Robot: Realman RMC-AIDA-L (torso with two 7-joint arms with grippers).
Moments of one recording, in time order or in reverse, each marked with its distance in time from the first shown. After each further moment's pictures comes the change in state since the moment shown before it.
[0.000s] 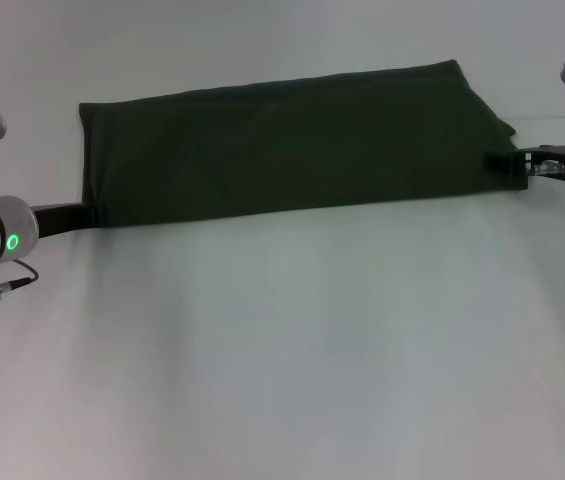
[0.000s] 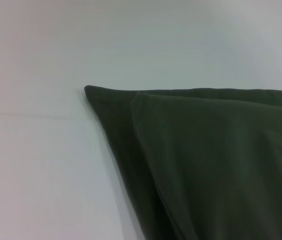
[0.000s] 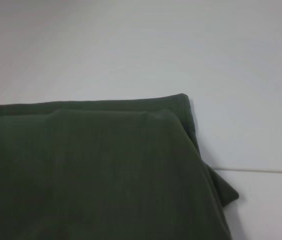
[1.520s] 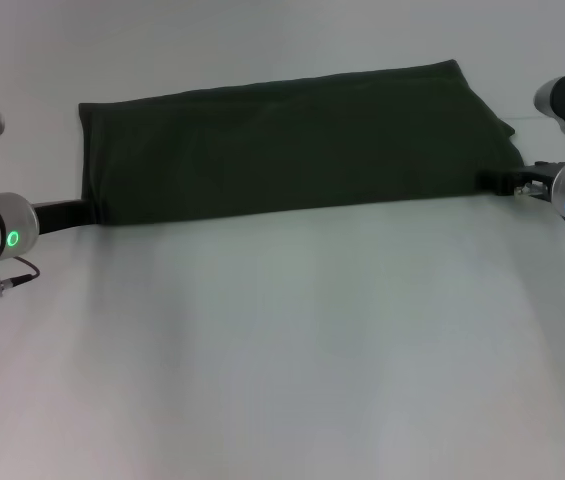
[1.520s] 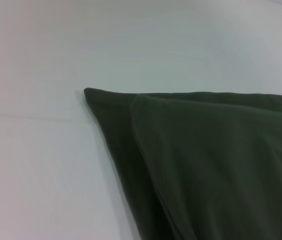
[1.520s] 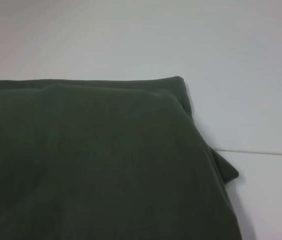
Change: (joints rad) left arm -0.003 0.000 -0.001 0.001 -0.008 0.000 -0.010; right arm 0.021 0.043 -0.026 0.075 -0.003 0.146 -0.018
